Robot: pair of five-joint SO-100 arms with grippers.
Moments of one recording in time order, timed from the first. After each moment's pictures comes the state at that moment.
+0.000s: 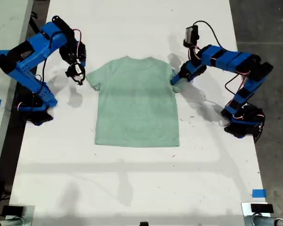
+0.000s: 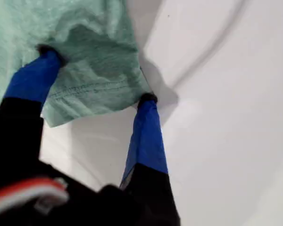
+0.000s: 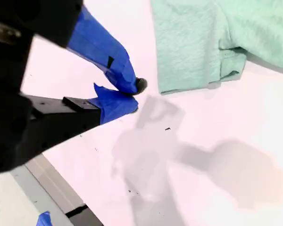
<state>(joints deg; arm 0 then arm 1) -40.4 98.2 93.6 92.4 34.3 54.4 83.8 110.0 57.8 -67.8</state>
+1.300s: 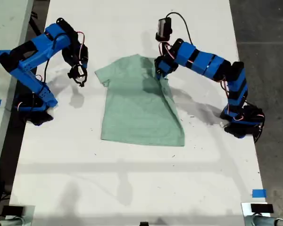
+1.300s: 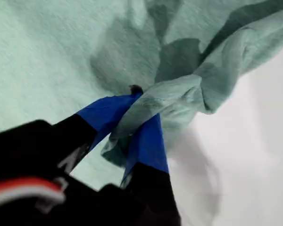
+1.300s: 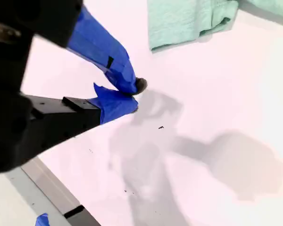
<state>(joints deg) -39.0 95.4 93.6 91.7 34.0 33.6 60.2 54.0 82.4 -47.7</state>
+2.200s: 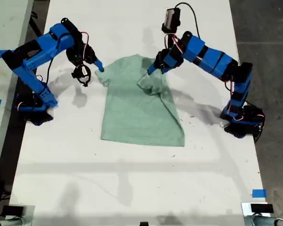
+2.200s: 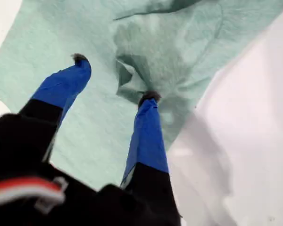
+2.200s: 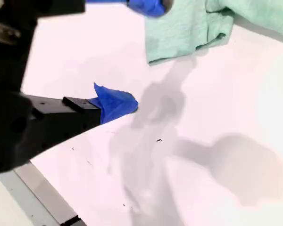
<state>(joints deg) -37.5 90.4 88.9 90.6 33.8 34.1 71.6 55.7 88.3 -44.1</state>
